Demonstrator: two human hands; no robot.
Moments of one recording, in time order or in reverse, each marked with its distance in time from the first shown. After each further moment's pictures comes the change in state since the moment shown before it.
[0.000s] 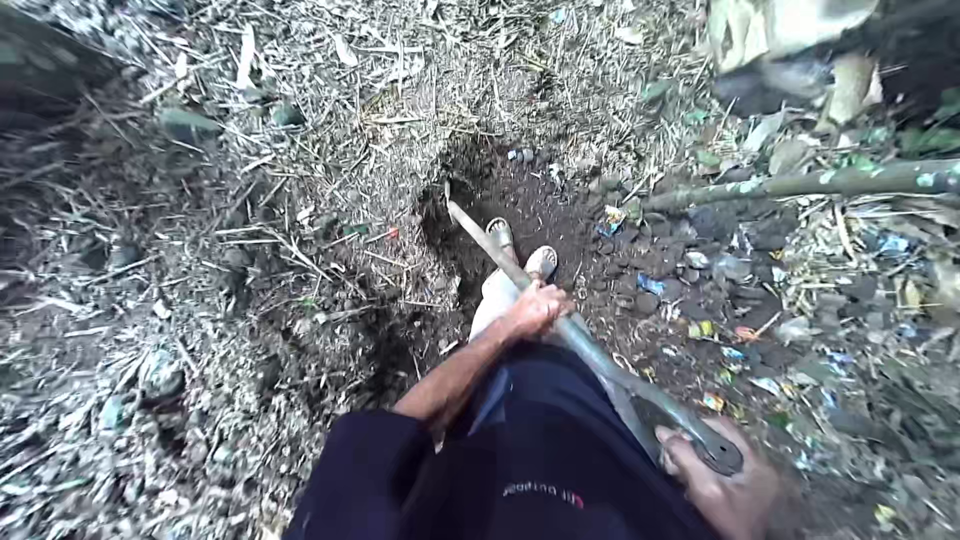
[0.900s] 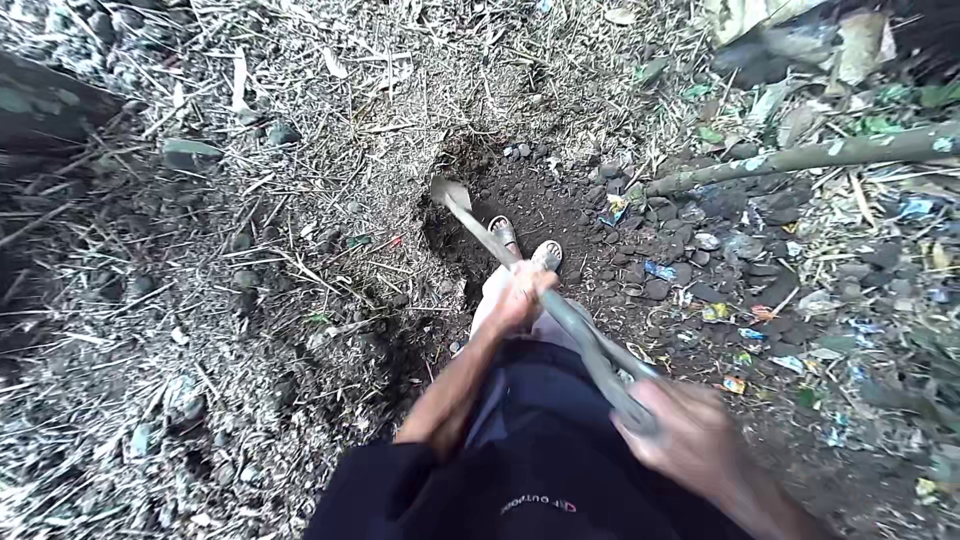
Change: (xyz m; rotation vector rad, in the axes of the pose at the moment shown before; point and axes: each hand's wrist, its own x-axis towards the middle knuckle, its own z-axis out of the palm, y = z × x) left_hand -0.016 -0.016 -0.015 -0.122 0.397 -0.041; right_hand 0.046 -0.041 0.012 -0.370 -0.230 -0.762
